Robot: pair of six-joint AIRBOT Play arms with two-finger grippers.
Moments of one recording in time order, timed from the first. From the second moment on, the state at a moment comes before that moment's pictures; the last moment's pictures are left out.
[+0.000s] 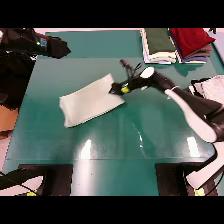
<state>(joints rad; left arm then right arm) -0.26 -1.26 1.68 1.20 -1.12 -1.42 0.36 -1.74 1.50 -0.72 0.95 1.28</state>
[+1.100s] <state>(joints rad) -0.36 -1.26 1.68 1.20 -1.12 -1.46 -0.65 -1.42 1.66 -1.04 1.02 1.29</state>
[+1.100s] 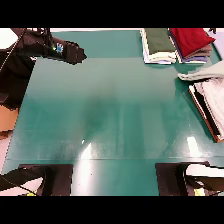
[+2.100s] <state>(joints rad) -0.37 -1.26 1.68 1.20 -1.17 -1.46 -0.88 -1.09 1.41 -1.24 1.19 1.27</state>
